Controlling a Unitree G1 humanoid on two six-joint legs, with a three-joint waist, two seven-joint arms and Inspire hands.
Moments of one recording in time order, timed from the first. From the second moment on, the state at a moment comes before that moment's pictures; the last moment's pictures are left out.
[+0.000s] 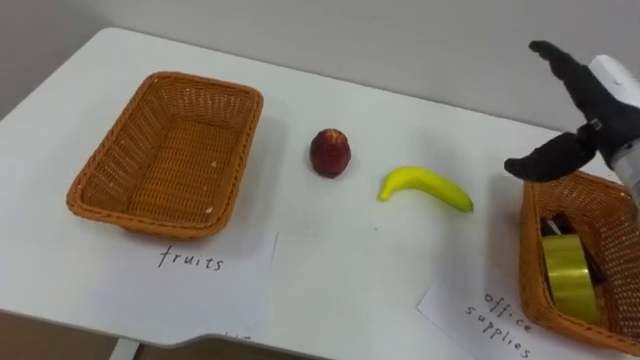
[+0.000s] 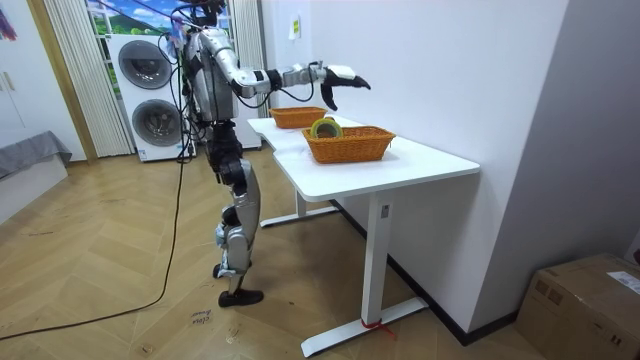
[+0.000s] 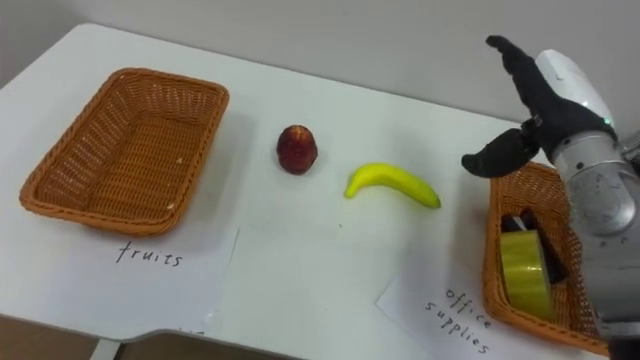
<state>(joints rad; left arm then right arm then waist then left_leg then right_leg) 0.30 0.31 0.21 0.94 0.31 0.12 -0.04 -0.17 -0.63 -0.07 0.07 -0.43 0.15 0.22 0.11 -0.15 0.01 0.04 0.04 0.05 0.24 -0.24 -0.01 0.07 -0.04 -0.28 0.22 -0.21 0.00</state>
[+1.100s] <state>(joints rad) 0.23 0.36 0.11 0.92 0.27 0.12 -0.01 -0.26 -0.63 0.17 0.35 -0.40 0.15 0.17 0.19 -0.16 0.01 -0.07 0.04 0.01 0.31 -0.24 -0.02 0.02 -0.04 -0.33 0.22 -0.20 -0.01</state>
